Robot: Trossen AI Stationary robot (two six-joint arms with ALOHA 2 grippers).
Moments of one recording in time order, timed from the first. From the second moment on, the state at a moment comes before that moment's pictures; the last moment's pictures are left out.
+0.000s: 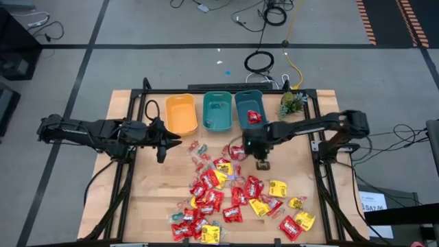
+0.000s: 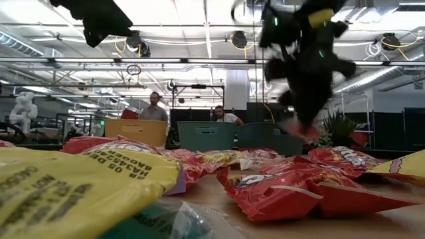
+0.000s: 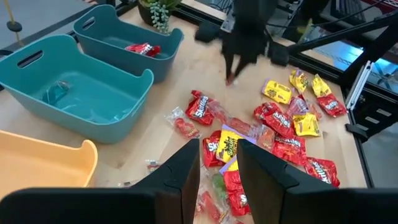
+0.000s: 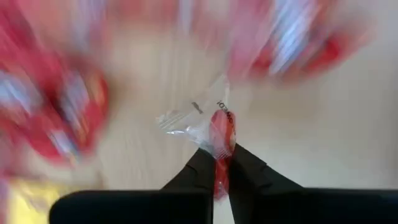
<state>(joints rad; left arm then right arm) -0.12 0.77 0.73 -0.45 -0.22 -0.42 -0.06 1.59 1.01 -0.74 -0.11 -0.03</state>
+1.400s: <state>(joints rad) -0.12 0.54 0.53 -0.37 -0.16 -0.21 -0.43 2.10 1.97 -0.91 0.07 0.09</state>
